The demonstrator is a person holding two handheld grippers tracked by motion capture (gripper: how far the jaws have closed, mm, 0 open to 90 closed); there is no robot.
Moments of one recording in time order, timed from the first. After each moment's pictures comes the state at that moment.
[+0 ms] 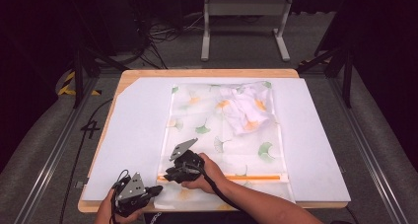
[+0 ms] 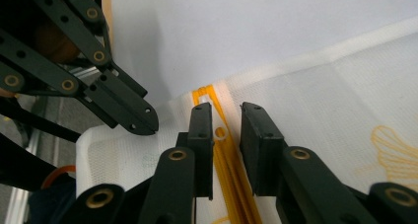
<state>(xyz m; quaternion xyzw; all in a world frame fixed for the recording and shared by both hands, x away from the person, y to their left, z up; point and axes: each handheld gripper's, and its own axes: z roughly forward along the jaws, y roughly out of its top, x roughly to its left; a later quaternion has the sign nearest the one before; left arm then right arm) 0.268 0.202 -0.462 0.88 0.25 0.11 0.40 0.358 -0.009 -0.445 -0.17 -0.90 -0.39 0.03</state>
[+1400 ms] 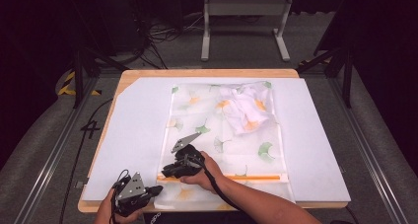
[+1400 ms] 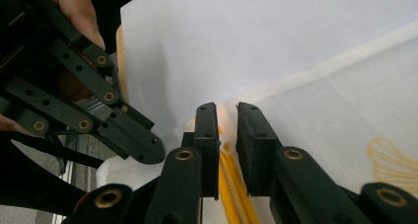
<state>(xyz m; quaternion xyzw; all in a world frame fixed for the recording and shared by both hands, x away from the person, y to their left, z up) 0.268 0.202 -0.462 0.88 0.24 0.11 0.40 0.371 -0.010 -0.443 -0.21 -0.88 -0.42 0.08</state>
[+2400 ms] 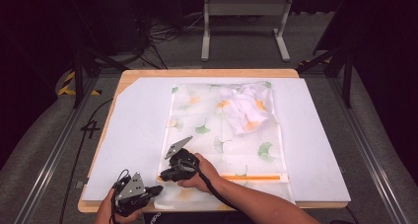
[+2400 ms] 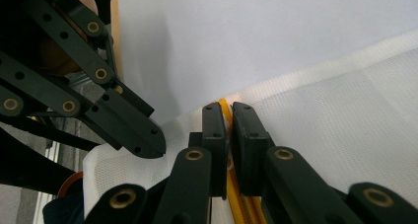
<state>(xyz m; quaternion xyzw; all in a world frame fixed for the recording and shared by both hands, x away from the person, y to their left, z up) 0.269 0.202 -0.463 0.88 0.24 0.10 0.40 0.363 0.005 -0.450 -0.18 -0.90 -0.39 0.07</state>
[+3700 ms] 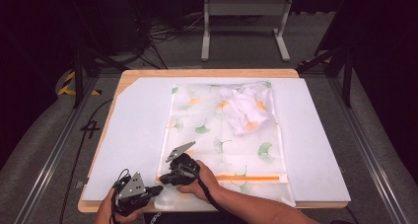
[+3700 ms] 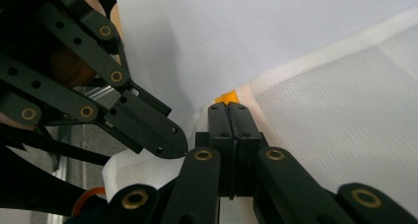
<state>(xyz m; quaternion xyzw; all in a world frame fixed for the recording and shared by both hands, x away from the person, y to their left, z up) 0.269 0.202 -0.463 0.88 0.24 0.10 0.40 0.348 0.004 -0.454 -0.22 -0.89 -0.40 0.07</state>
